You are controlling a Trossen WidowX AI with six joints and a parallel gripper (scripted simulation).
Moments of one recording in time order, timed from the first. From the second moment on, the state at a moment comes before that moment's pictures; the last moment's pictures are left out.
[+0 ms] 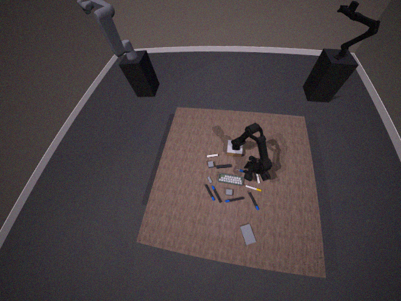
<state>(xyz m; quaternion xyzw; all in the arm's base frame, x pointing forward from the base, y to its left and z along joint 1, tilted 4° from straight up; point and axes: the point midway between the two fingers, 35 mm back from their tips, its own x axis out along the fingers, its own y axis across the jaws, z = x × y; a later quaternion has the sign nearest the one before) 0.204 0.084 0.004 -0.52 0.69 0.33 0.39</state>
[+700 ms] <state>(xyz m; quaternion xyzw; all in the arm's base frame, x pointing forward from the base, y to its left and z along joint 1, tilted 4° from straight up) 0.203 0.084 -0.012 -0.52 0.69 0.33 0.38</state>
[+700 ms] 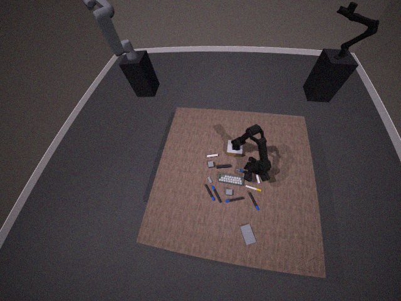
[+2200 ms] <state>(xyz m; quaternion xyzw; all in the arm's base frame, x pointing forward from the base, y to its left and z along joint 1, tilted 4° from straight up) 0.201 0.084 -0.025 -0.52 0.69 0.33 0.38</state>
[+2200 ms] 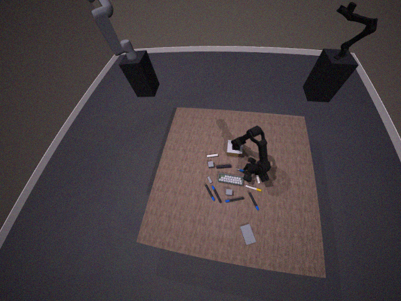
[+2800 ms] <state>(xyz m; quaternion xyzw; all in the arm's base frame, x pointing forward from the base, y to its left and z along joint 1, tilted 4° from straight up) 0.205 0.081 0.014 -0.49 0.69 0.33 0.42</state>
